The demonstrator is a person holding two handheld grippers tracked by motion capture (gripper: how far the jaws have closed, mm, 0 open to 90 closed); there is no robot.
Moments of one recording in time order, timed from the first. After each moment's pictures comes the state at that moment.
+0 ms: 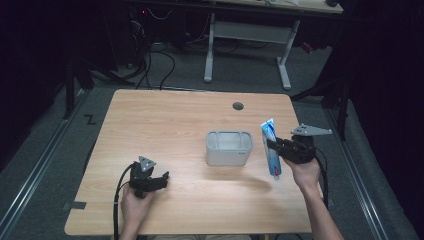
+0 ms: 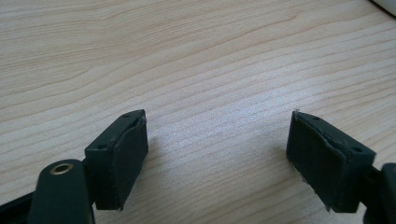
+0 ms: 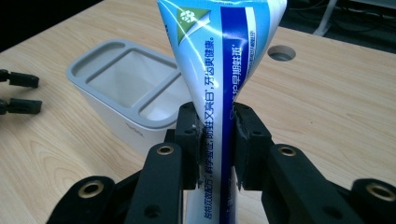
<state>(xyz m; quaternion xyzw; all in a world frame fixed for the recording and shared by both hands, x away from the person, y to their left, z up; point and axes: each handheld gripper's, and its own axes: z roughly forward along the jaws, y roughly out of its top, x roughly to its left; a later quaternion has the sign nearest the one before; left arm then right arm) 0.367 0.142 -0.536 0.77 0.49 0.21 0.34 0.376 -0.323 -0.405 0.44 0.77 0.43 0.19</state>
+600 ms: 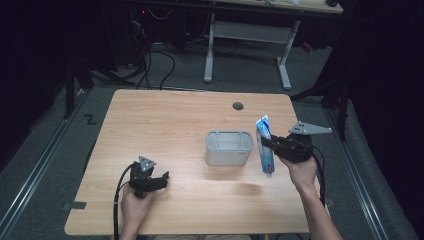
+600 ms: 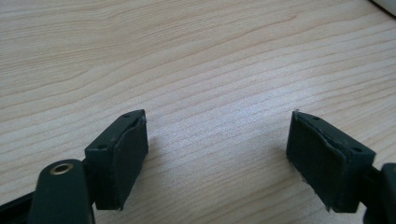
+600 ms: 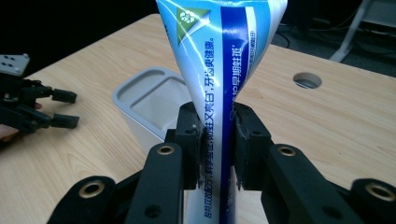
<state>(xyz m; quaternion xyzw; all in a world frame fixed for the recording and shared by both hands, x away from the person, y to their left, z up) 0.367 0.142 -0.536 0.77 0.49 0.21 0.34 0.371 -0.305 -0.387 0.41 0.76 0.47 0.18</state>
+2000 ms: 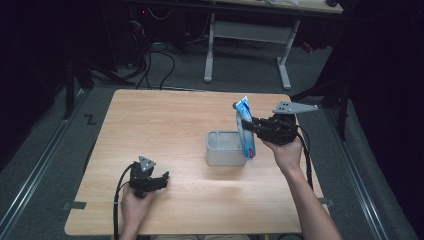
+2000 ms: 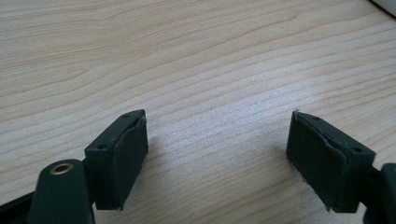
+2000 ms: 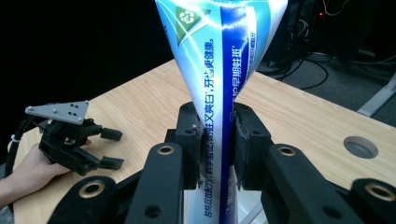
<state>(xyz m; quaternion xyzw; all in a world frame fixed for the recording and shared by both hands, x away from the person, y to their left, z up) 0.367 0.142 -0.536 0.77 0.49 0.21 0.34 0.395 -0.255 -0.337 0.34 0.77 0.52 0.15</state>
